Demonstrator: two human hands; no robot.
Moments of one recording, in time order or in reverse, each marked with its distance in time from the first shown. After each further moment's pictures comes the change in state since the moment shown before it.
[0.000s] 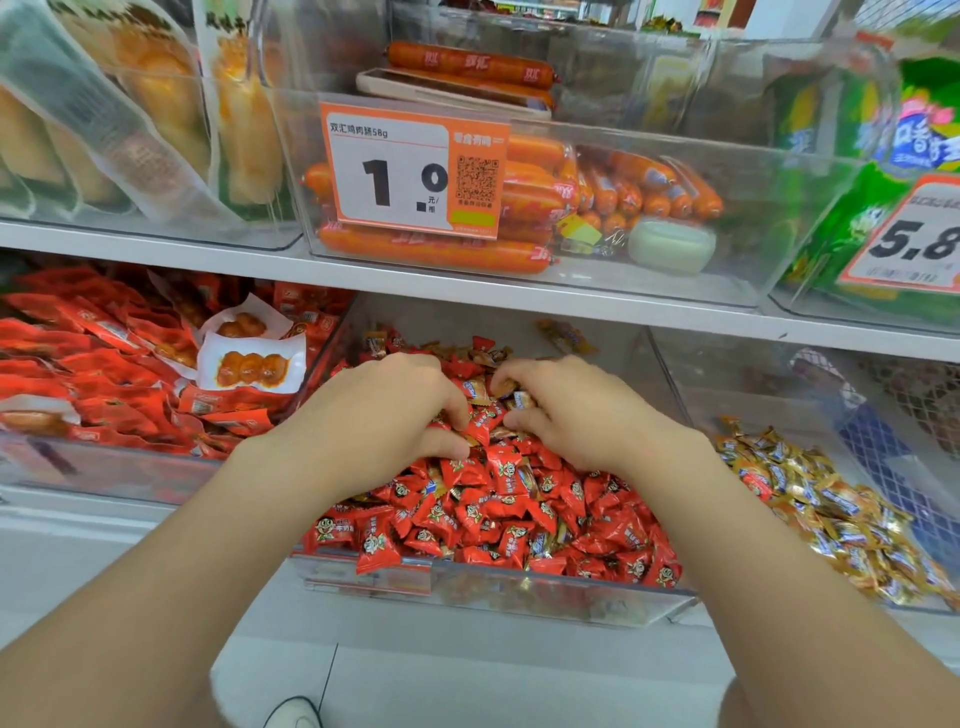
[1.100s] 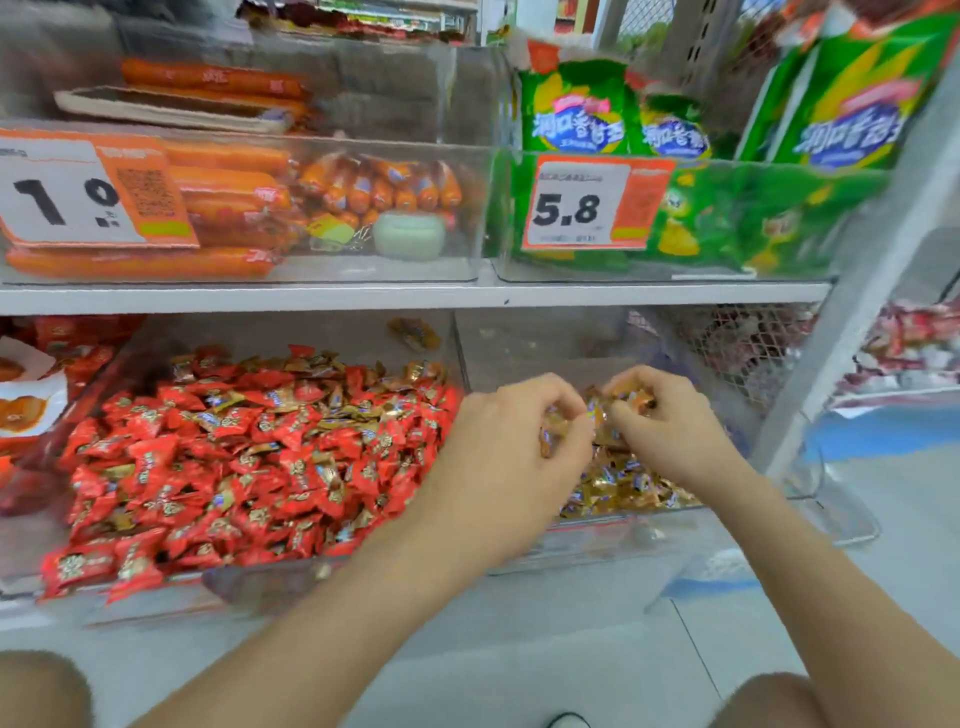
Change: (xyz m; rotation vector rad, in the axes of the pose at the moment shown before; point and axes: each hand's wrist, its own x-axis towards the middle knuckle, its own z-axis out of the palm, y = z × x) left_hand 0.038 0.248 0.037 -0.713 0.311 0.154; right_hand -0.193 0.179 -0.007 0.506 0.500 0.600
